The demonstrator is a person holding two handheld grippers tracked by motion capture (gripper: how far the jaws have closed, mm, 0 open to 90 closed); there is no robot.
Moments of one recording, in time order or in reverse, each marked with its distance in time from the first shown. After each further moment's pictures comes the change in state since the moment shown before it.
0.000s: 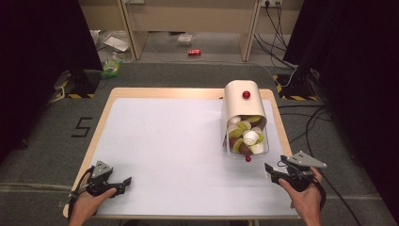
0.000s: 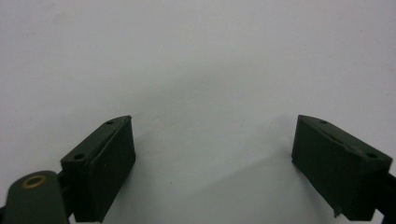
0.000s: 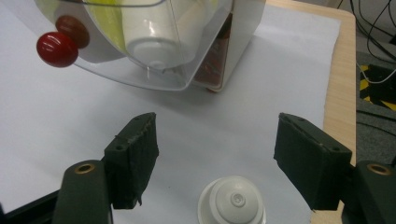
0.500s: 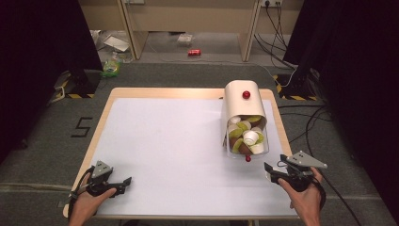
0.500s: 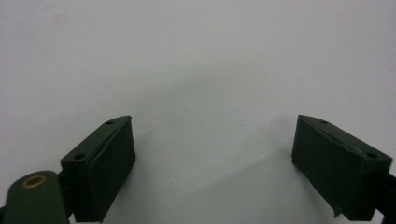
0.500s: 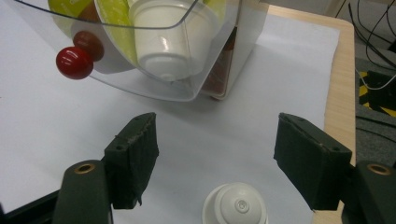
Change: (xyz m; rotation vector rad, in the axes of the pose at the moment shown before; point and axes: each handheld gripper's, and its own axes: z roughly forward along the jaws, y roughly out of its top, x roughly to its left) left arm 0.000 0.000 0.000 0.000 0.000 0.000; right arm 0.004 0.004 -0.004 -0.020 0.002 -0.008
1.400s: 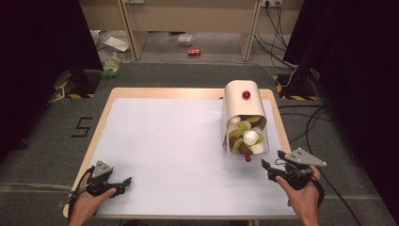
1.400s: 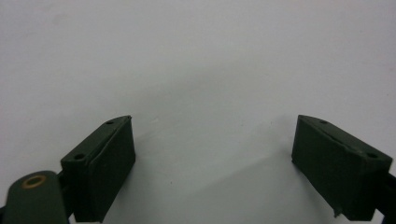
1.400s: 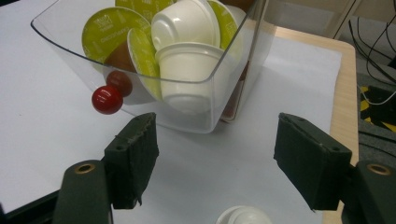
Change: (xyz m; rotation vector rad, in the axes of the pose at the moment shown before) left arm 0.000 0.000 0.000 -0.001 0.001 -0.001; right arm 0.011 0.016 -0.005 -0.047 0.009 -0.016
